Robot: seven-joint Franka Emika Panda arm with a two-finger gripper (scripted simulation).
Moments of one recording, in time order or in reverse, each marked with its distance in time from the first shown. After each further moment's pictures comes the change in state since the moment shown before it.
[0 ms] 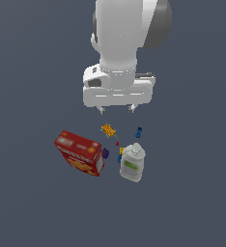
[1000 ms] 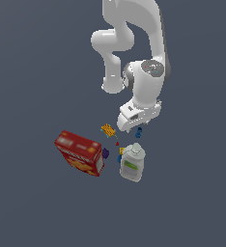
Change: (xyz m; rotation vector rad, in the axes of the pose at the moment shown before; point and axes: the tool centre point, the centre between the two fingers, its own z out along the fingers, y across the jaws) arm -0.053 -0.101 0.165 -0.020 -0.018 -0.410
